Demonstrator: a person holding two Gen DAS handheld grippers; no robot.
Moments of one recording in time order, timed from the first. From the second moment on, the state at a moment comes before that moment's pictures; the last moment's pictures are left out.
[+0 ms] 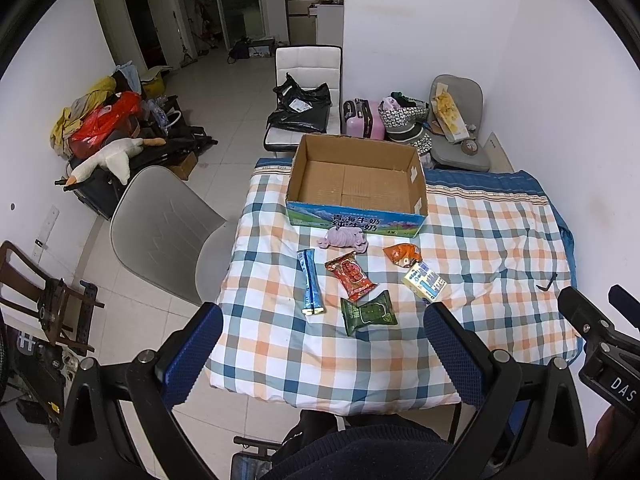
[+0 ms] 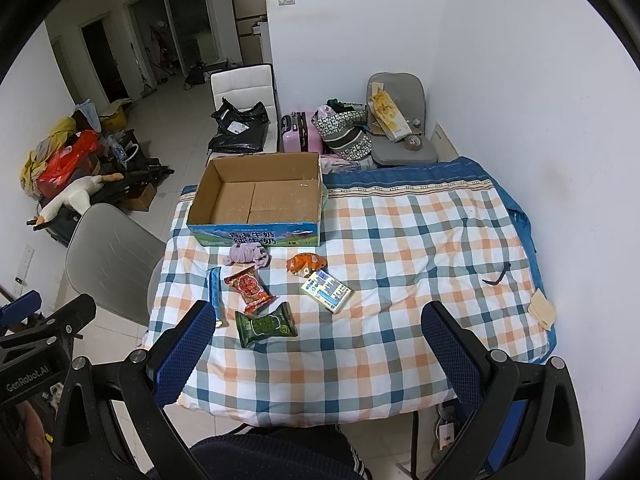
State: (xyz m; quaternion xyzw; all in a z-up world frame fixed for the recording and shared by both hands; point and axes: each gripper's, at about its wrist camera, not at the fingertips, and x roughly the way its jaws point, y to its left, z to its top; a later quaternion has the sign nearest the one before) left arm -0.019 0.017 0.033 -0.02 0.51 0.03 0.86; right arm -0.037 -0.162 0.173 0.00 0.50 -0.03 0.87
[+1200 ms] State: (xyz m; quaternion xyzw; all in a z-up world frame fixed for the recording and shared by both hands) left arm 0.119 0.011 -0.148 -0.09 0.64 0.02 0.76; right arm 0.097 -0.199 -0.008 0.00 0.61 -0.02 0.79
